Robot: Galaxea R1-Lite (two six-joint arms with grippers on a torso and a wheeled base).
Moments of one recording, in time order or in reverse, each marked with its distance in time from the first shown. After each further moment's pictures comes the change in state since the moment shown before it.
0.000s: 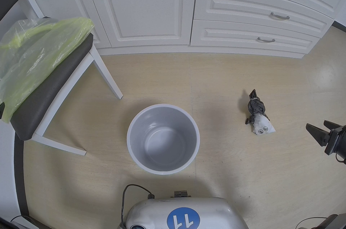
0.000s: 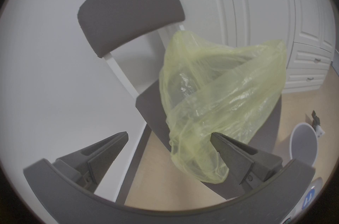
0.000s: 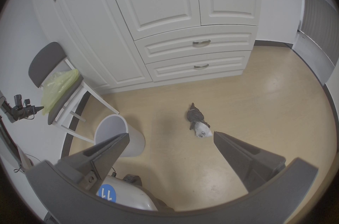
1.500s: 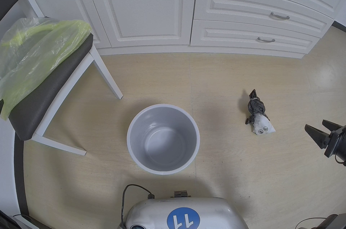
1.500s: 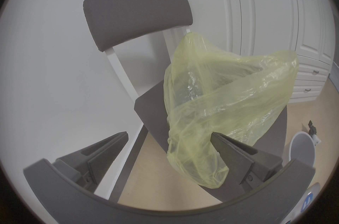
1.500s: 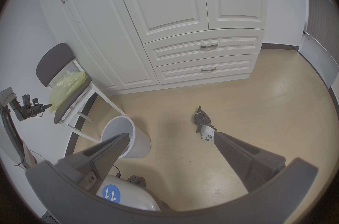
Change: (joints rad) left arm 0.065 0.144 -0.009 -0.191 -0.119 -0.089; right arm 0.052 -0.019 0.015 -0.027 -0.001 0.001
